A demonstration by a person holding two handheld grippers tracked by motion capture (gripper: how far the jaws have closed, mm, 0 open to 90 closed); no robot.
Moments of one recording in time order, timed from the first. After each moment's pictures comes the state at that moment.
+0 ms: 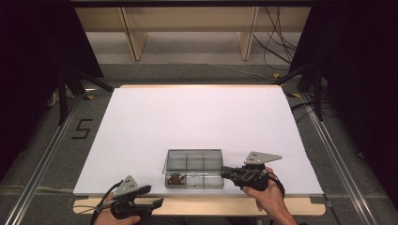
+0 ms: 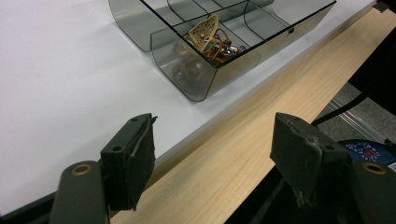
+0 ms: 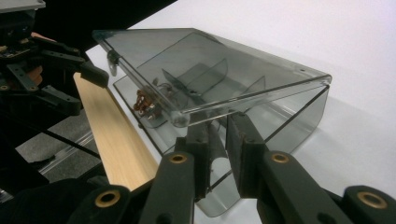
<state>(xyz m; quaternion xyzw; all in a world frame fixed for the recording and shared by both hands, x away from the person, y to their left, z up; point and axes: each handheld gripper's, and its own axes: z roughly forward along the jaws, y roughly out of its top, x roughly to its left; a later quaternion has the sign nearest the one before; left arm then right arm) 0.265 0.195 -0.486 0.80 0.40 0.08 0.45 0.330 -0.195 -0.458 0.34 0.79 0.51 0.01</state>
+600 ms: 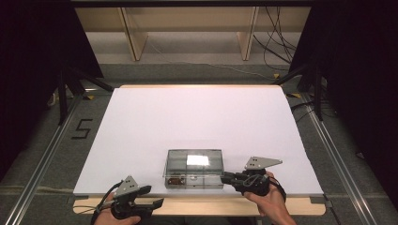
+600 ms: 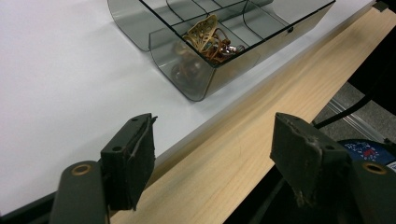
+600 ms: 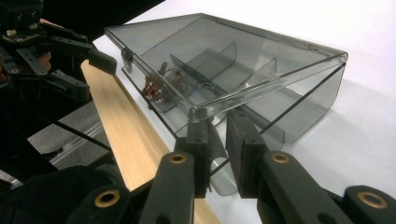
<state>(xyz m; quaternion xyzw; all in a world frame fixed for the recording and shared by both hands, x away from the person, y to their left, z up) 0.265 0.195 -0.486 0.80 0.39 0.08 0.45 0.320 -0.198 -0.465 0.33 0.80 0.51 0.00</state>
